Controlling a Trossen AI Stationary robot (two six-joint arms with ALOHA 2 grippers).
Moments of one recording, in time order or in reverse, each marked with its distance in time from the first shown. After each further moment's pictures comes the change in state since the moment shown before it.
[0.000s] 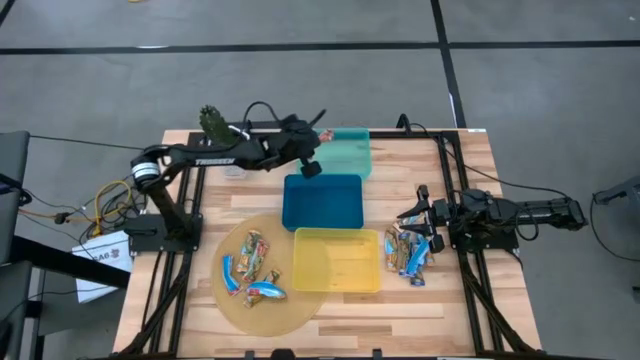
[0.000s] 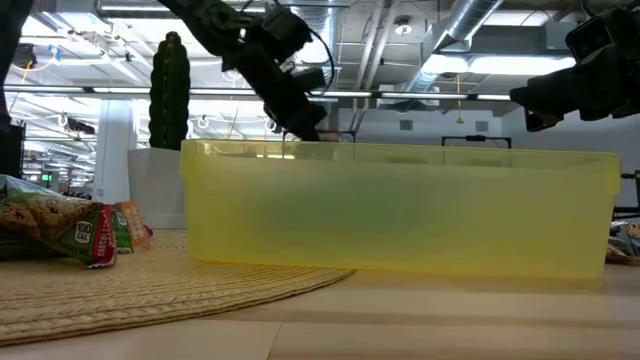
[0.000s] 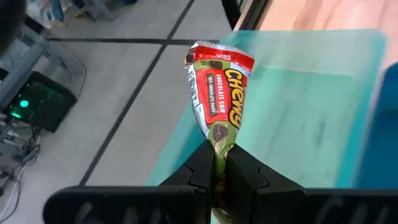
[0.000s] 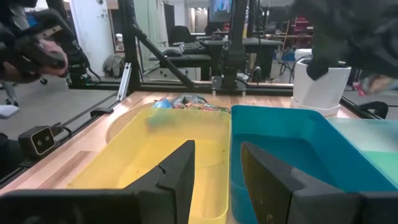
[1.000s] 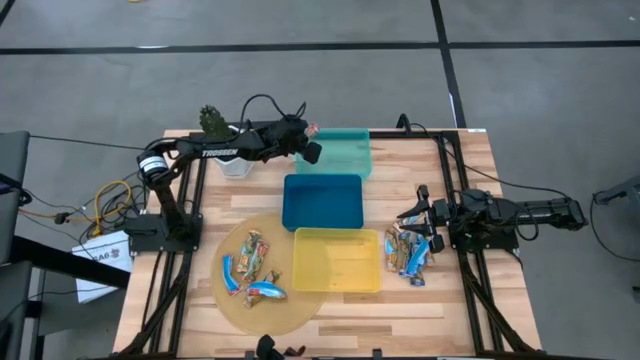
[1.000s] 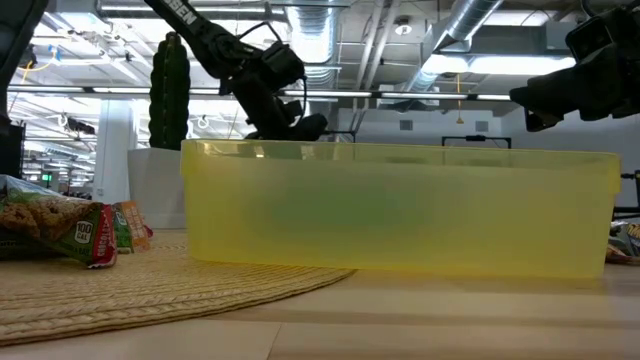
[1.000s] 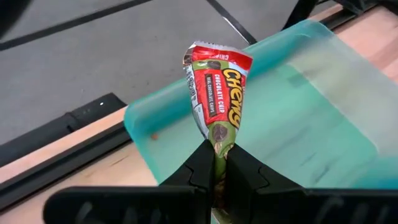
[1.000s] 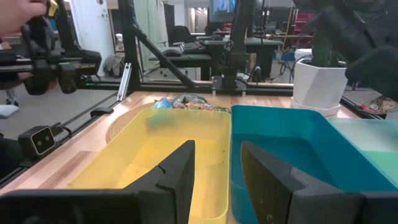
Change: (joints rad) left arm 0.118 0.059 -0.019 -0.038 0.092 -0.672; right arm 0.000 0.000 0.000 0.000 0.000 0.000
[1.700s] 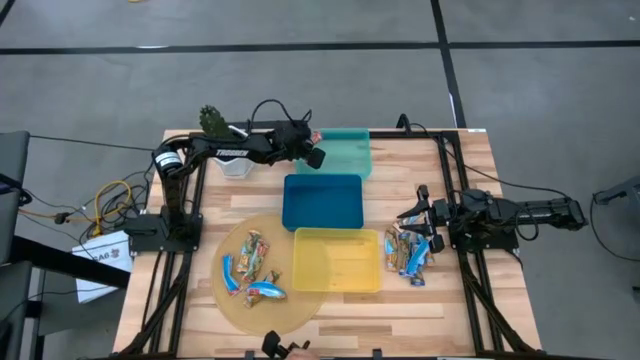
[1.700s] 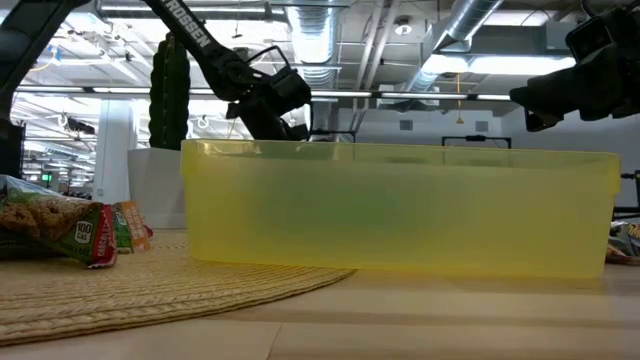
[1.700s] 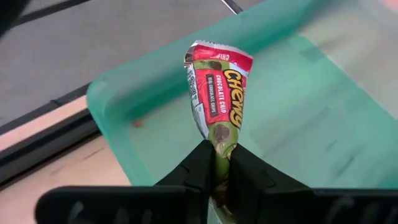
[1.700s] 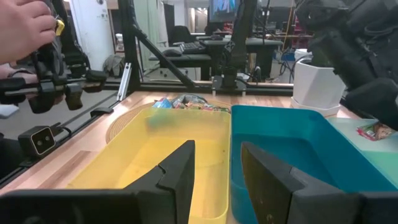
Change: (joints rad) left arm 0.011 0.117 0.001 0.068 0.037 0.003; right arm 0.000 0.000 0.000 0.000 0.000 0.000
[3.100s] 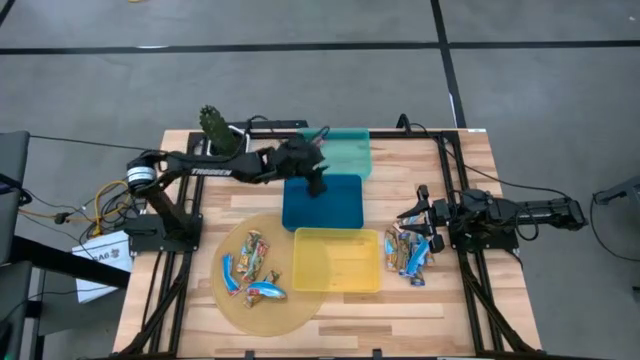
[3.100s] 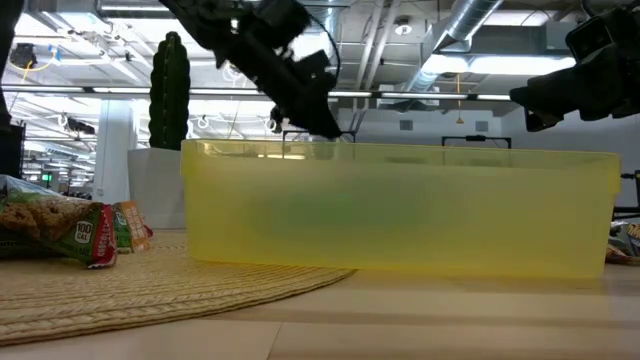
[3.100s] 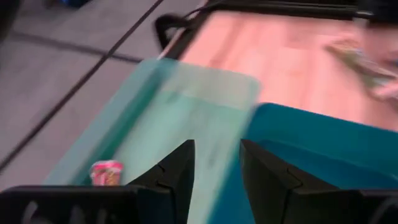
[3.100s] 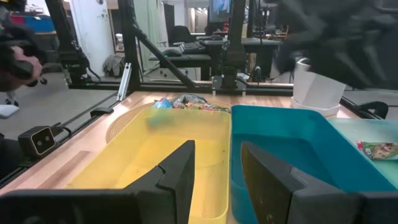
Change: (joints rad) left arm -0.255 -0.239 -0.076 0.062 0.044 0.446; right arm 0.000 0.000 0.000 0.000 0.000 0.000
